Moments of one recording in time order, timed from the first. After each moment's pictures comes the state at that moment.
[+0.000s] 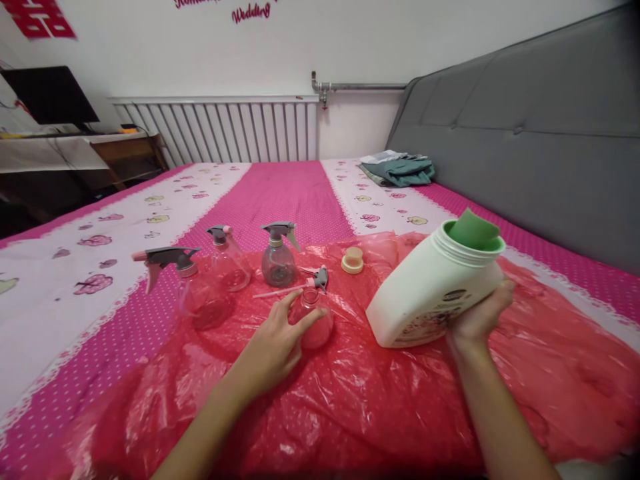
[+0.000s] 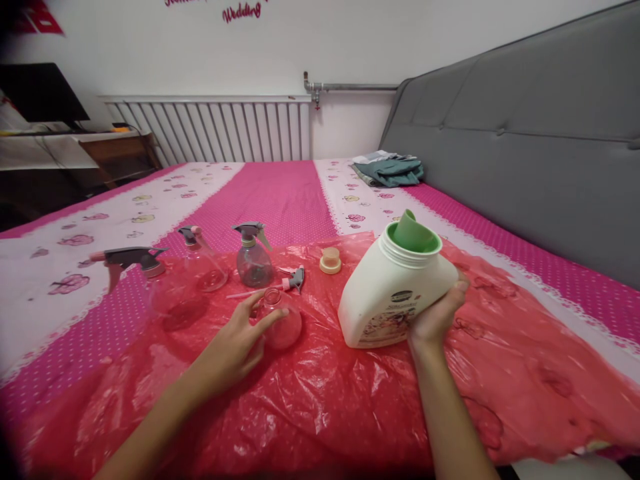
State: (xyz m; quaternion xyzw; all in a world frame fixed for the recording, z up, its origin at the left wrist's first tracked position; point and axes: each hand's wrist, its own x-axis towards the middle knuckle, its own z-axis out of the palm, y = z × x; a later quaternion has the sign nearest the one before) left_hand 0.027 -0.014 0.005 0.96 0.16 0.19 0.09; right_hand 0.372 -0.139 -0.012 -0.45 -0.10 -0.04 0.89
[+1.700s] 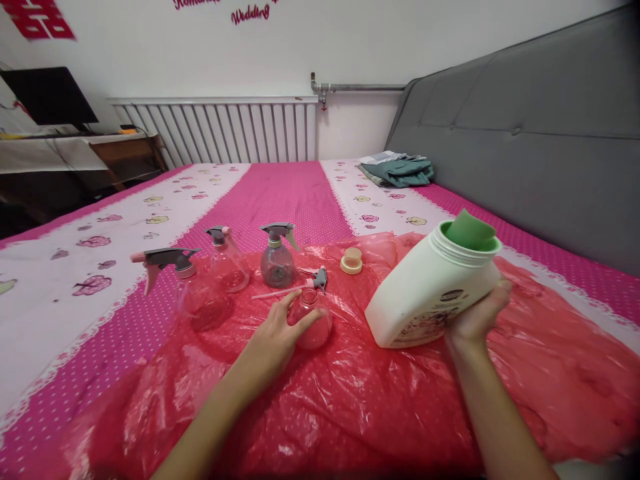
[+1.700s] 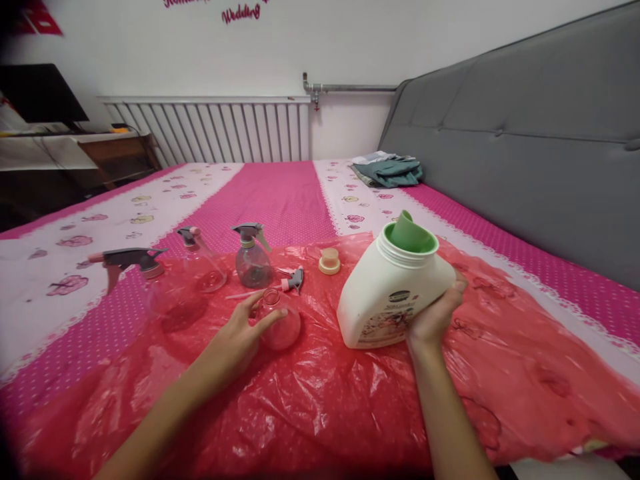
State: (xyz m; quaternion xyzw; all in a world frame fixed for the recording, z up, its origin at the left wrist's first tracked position) left_hand 0.029 -0.005 -0.012 0.96 0.19 0.21 0.08; right_hand 0.371 -0.139 -0.011 -0.46 -0.09 -0.05 0.88
